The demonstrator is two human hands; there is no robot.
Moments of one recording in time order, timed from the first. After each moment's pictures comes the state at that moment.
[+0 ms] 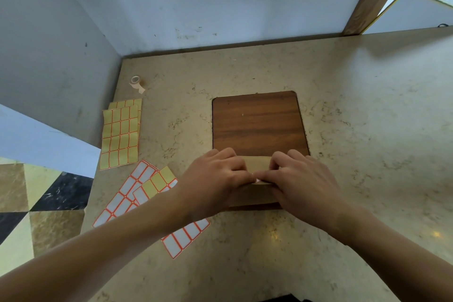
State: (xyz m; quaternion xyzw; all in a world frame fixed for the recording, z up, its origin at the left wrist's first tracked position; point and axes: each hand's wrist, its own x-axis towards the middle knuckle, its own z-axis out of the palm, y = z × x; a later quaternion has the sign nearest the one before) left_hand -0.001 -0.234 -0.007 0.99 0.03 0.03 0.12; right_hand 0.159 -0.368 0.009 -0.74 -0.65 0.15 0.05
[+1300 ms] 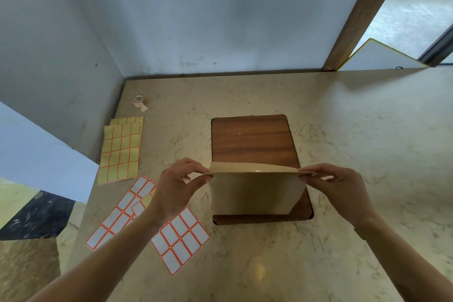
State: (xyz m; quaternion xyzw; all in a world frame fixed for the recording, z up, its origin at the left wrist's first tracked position) left_hand -0.066 -0.199 -0.048 0.83 0.32 0.23 0.39; right_hand 0.195 -0.413 -0.013 -0.82 -0.34 0.21 0.41
